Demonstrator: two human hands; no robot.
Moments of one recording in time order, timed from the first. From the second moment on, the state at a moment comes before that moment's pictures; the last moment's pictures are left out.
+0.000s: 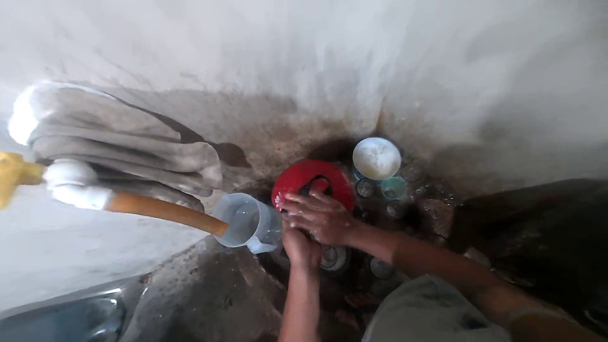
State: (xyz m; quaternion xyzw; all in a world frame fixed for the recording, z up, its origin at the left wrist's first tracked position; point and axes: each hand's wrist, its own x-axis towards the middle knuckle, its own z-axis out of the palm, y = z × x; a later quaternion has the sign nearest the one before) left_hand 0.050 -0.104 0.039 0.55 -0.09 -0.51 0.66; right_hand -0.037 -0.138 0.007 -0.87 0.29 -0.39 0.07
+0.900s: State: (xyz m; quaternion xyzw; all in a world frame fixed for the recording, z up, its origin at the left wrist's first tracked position) left_hand 0.070 -0.078 0.031 0.51 0.00 -0.48 0.71; right_hand -0.108 -0.179 -0.002 -0.70 0.38 -0.50 0.33
